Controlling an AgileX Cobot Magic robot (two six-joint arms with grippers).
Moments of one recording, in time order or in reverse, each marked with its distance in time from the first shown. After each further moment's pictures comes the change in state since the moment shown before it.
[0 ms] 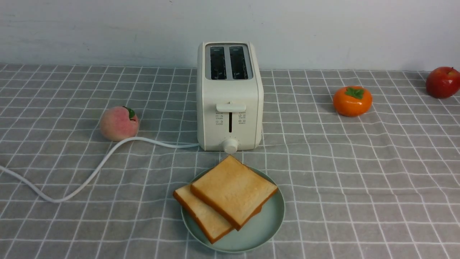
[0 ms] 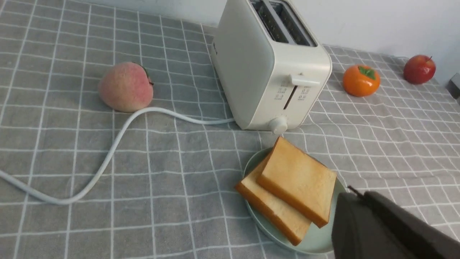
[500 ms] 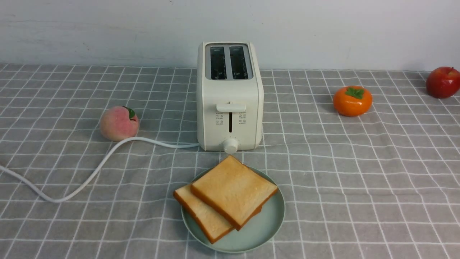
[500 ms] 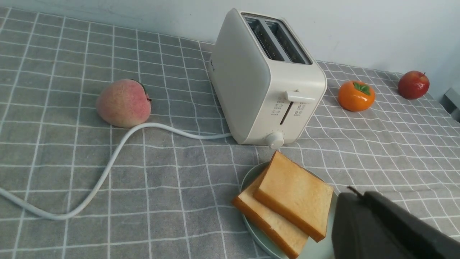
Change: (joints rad) right arm 0.000 -0.333 0.399 -0.015 -0.542 0.003; left arm 0.000 0.000 0.000 0.000 -0.031 -0.002
